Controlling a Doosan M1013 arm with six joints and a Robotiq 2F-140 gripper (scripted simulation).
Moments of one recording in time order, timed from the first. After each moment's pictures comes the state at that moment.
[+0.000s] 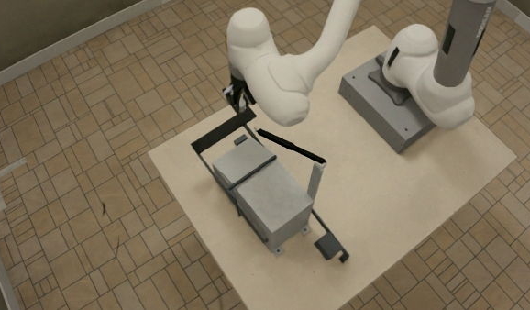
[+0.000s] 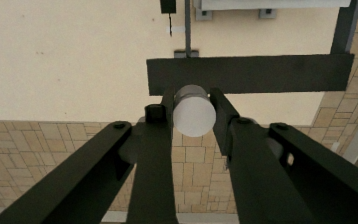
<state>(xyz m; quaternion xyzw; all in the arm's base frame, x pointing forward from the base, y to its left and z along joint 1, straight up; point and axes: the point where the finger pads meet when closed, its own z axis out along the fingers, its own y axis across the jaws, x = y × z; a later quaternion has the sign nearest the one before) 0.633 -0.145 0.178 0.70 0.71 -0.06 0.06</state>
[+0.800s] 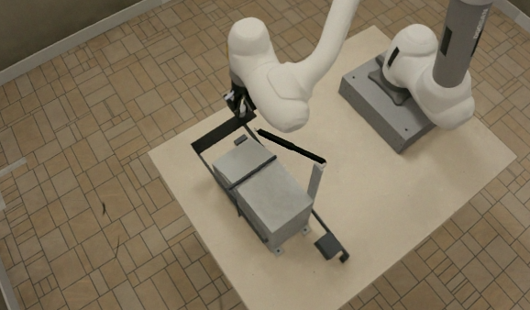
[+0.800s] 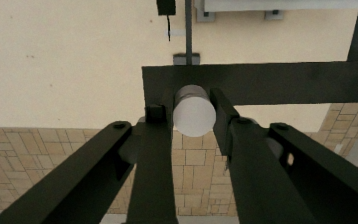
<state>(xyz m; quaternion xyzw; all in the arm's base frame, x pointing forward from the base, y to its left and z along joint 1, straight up) 0.633 -0.145 0.148 0.70 0.71 -0.06 0.06</state>
